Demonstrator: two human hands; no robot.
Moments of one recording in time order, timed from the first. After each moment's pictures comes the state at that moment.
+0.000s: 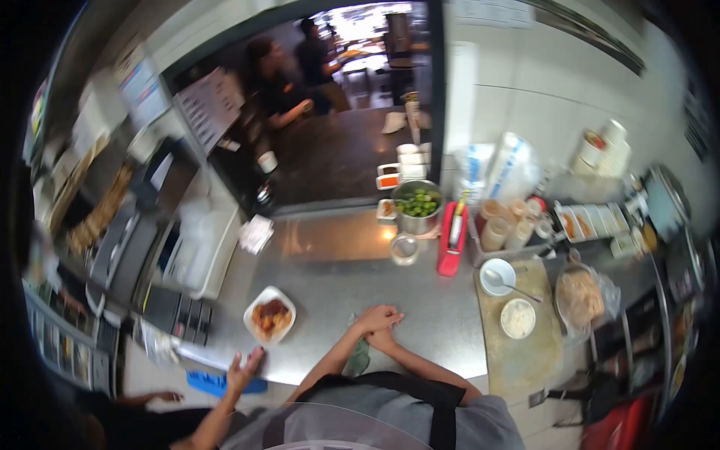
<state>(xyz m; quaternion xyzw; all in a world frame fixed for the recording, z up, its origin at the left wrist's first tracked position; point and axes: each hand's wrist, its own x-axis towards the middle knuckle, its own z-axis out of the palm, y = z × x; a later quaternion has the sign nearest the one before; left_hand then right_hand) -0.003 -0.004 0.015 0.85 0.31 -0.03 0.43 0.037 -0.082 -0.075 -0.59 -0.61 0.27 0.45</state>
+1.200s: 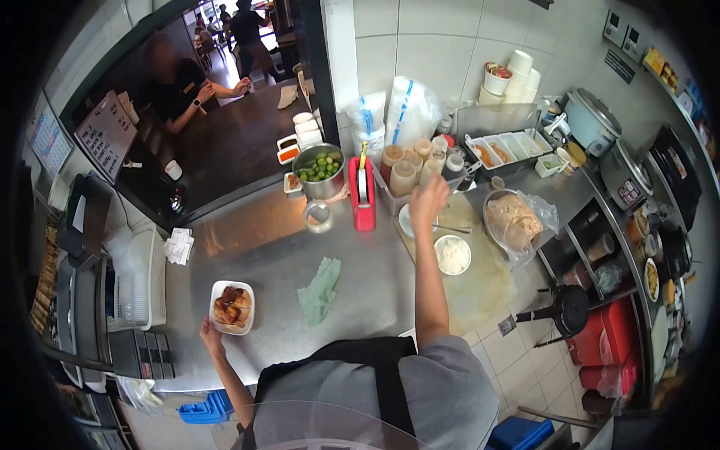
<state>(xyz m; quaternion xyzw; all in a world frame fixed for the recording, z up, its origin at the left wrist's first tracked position) -0.286 0.076 -0.019 0.47 0.58 0.46 0.48 0.314 -0.122 0.113 -0.86 -0.21 -0.28 0.37</state>
